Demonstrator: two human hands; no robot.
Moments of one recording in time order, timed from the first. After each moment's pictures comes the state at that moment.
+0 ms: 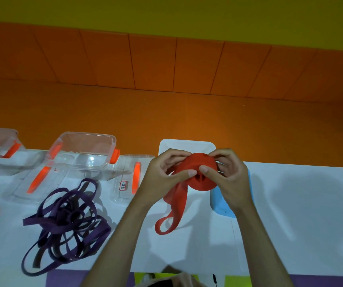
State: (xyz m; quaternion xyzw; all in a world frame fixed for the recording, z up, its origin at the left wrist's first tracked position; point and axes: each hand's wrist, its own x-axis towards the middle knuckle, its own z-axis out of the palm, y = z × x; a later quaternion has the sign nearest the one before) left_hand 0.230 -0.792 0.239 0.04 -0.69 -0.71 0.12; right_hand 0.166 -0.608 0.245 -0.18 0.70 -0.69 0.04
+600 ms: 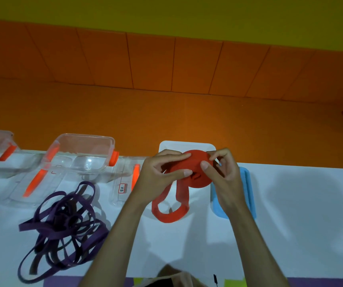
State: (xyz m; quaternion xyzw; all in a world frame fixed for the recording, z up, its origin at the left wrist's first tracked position) left_hand 0.220 -0.813 0.238 0.02 -0.68 -0.72 0.13; right_hand 0.156 -0.629 0.233 -0.17 0.67 -0.72 0.06
